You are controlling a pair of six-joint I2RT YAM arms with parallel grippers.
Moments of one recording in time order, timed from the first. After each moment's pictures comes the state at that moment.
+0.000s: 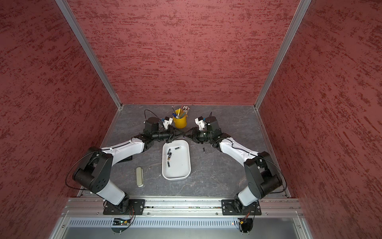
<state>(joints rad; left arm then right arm) -0.44 1.62 0.93 0.27 0.74 -1.13 0.46 1.56 0.98 0.06 -0.74 0.94</state>
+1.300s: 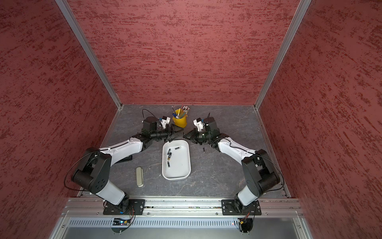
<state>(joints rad) -0.39 1.59 0.93 0.21 0.70 -1.10 0.47 1.59 0.98 0.03 -0.74 0.92</state>
